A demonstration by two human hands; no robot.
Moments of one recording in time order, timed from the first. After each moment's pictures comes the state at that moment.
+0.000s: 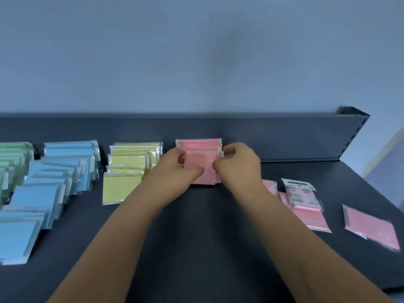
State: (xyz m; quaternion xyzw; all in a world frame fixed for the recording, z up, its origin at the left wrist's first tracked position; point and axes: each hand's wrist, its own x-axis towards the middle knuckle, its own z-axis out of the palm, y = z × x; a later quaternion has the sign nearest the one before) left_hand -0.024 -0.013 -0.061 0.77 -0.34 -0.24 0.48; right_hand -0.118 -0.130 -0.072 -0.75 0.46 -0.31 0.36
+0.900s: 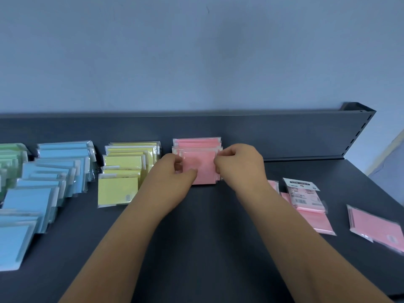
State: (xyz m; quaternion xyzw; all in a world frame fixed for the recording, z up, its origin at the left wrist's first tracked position) left_hand -0.025 -0.019 -0.079 0.82 -0.30 -0.18 0.46; right_hand -0.120 -0.138 -0.070 -0.75 0.48 -0.27 0.37
